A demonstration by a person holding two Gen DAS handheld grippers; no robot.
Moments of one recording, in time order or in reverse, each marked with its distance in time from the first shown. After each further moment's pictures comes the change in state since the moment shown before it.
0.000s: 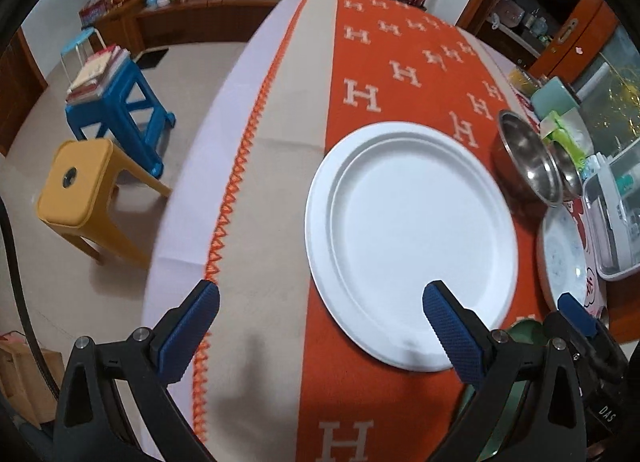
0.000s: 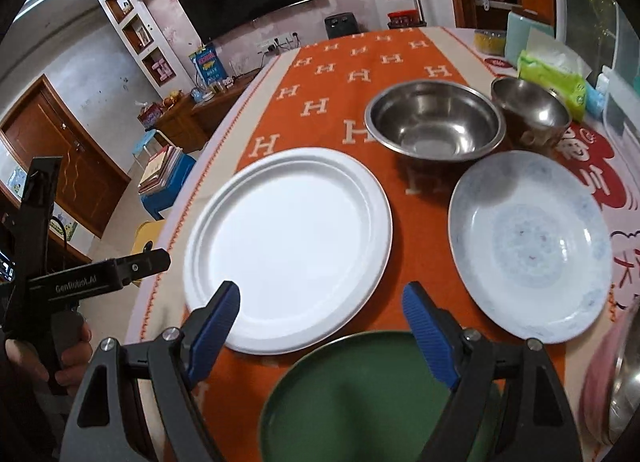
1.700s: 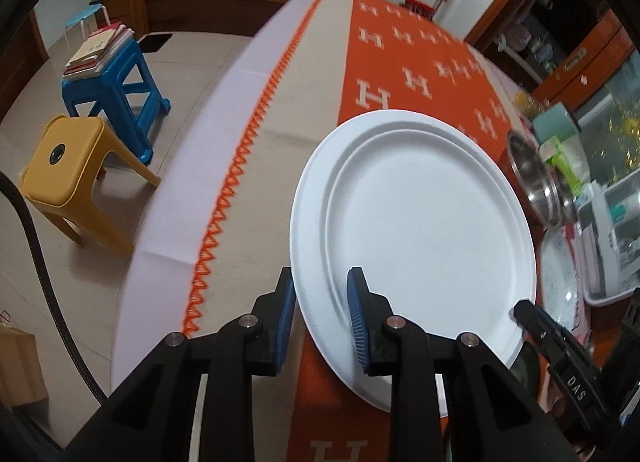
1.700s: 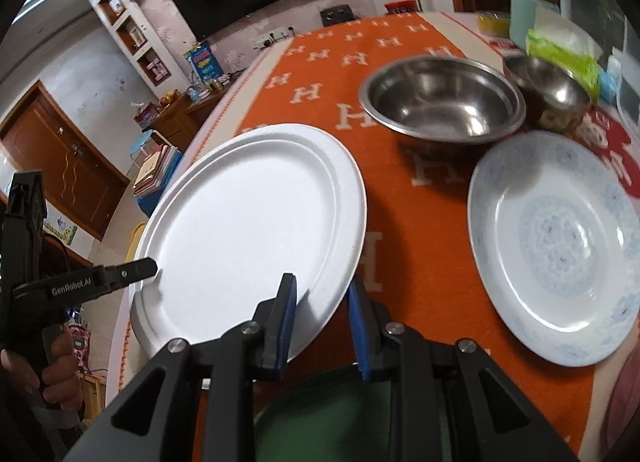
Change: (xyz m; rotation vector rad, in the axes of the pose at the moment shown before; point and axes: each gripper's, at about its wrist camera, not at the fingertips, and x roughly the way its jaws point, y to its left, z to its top) left arm 0.009 0.021 -0.006 -0.103 -0.035 -0.078; right arm 0.030 -0.005 0.002 0.007 0.005 0.005
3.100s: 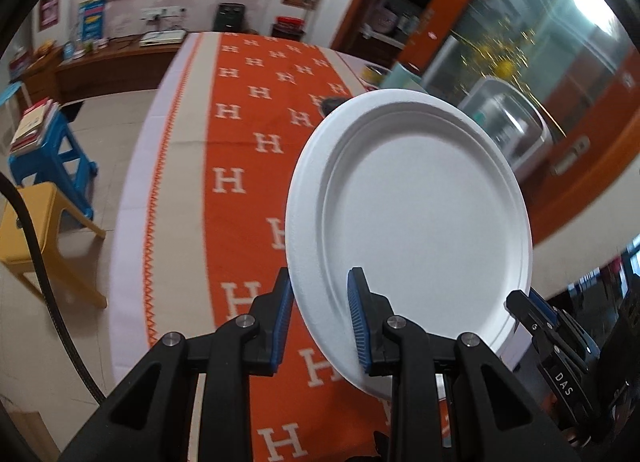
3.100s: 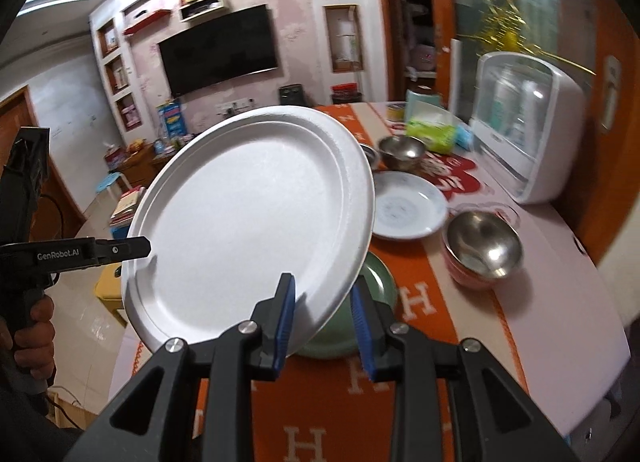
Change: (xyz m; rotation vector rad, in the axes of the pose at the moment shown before) left arm -0.181 -0.056 -0.139 0.343 -0.048 -0.265; right arm -0.235 0.041 -0.148 0.011 -0.279 -0.268
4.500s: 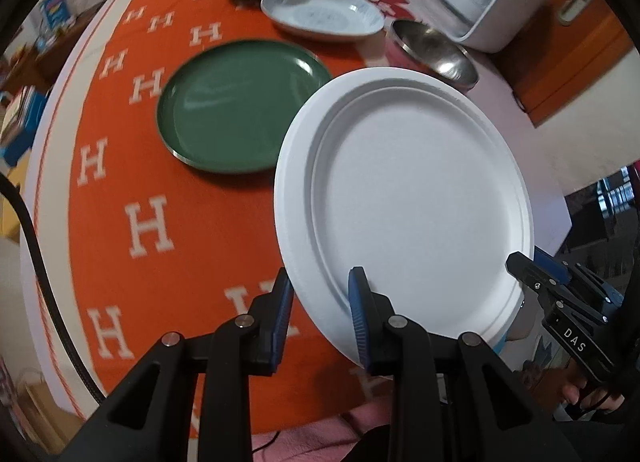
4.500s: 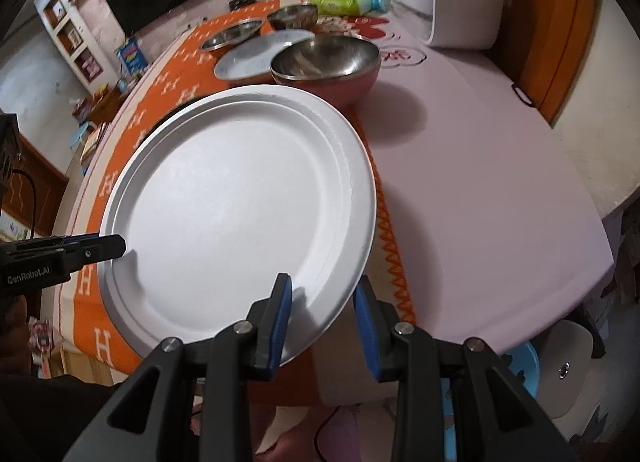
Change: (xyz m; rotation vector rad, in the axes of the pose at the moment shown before) left arm 0.110 -0.181 -0.129 0.073 0.336 0.151; right arm 0.002 -0.191 -0.106 0.075 0.390 -0.007
